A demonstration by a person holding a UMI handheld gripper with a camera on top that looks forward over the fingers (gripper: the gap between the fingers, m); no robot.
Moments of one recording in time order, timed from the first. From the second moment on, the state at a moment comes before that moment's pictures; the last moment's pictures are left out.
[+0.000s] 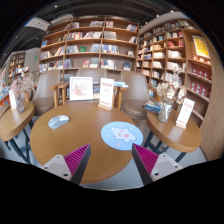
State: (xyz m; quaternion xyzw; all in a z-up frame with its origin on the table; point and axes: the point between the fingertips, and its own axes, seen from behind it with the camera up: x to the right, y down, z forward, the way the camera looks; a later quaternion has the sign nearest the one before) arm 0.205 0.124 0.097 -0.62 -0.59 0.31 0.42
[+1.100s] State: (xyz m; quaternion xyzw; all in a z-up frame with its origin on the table) arm 0.063 -0.164 0.013 -0.59 -0.64 0.35 0.34
